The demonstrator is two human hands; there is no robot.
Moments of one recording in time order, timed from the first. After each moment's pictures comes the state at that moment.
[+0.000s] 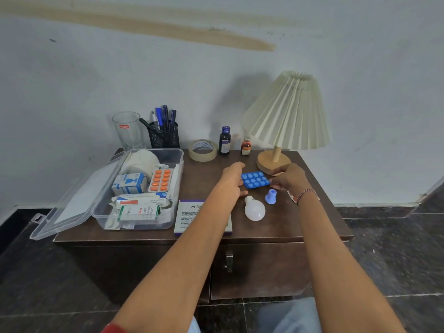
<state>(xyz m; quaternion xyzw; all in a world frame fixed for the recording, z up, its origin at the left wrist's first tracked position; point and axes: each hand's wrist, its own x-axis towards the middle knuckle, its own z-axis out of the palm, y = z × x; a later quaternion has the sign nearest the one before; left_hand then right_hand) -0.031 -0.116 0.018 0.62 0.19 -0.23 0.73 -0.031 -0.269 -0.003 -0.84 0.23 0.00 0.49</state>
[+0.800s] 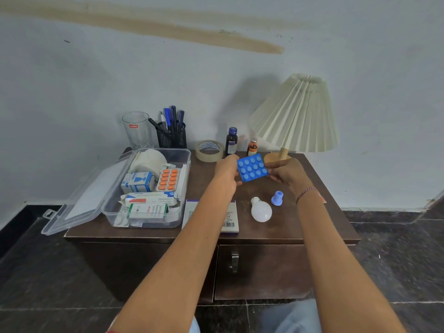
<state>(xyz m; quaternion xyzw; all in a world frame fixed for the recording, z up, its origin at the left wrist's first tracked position) -0.029 -0.093 0.032 0.61 0.18 -0.15 0.76 -0.023 -0.244 0.009 -0.77 0.19 -0.02 0.62</state>
